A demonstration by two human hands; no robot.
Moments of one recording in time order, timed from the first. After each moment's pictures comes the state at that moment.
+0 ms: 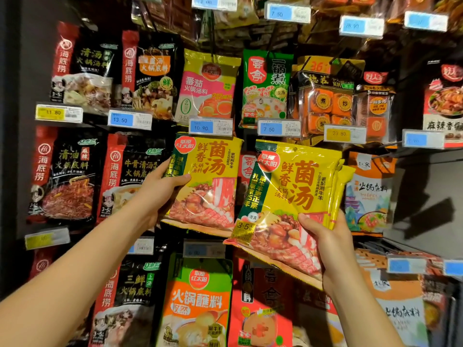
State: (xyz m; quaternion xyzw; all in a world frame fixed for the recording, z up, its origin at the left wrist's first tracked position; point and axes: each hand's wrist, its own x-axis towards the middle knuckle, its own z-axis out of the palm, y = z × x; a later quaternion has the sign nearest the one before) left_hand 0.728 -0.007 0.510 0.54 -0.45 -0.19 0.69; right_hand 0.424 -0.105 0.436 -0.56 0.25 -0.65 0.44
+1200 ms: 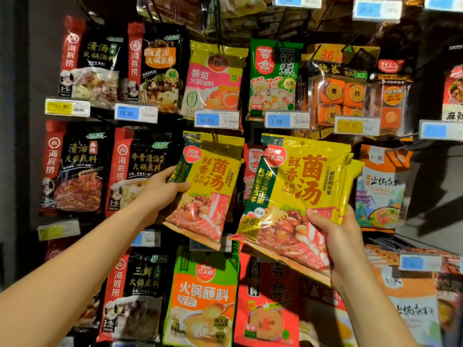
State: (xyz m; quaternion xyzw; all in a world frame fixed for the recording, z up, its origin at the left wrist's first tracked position) left_hand 0.754 -0.023 0.493 0.60 -0.44 -0.19 0.64; right_hand 0.424 -0.114 0.431 -0.56 0.25 -0.64 0.46
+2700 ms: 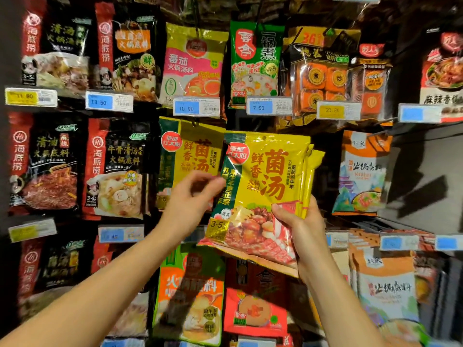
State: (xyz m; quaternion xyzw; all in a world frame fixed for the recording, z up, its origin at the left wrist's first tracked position) left_hand 0.647 -0.014 0.461 0.53 -0.55 -0.07 0.64; right_hand 0.448 -0.105 0.417 -0.58 0.23 -0.62 0.48
